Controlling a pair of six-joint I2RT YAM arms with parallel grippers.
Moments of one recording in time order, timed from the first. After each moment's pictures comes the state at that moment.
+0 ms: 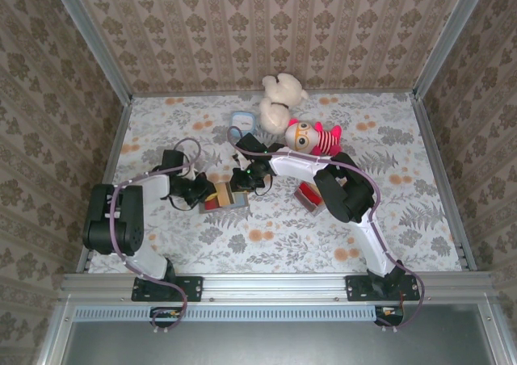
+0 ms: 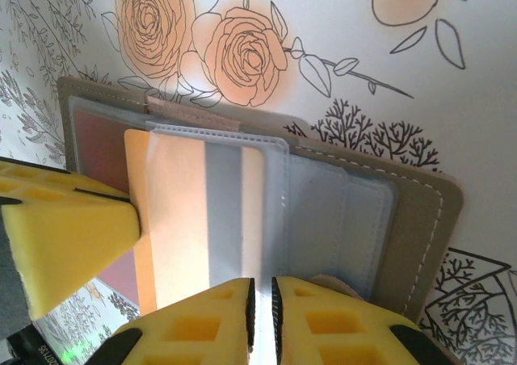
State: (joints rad) left arm -0.12 1.60 0.71 -0.30 0.65 -0.62; right arm 0.73 2.25 1.68 -0.53 -0.44 0.61
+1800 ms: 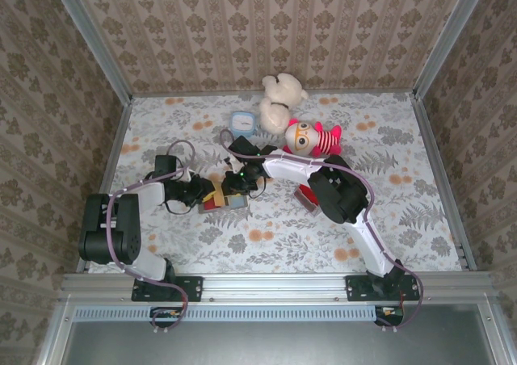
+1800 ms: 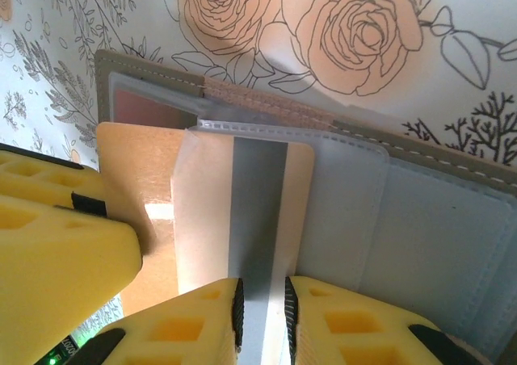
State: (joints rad) left arm -0.08 1.53 0.63 -0.18 0.75 -0.64; right arm 0.77 2.30 1.74 -0.54 -0.48 0.61
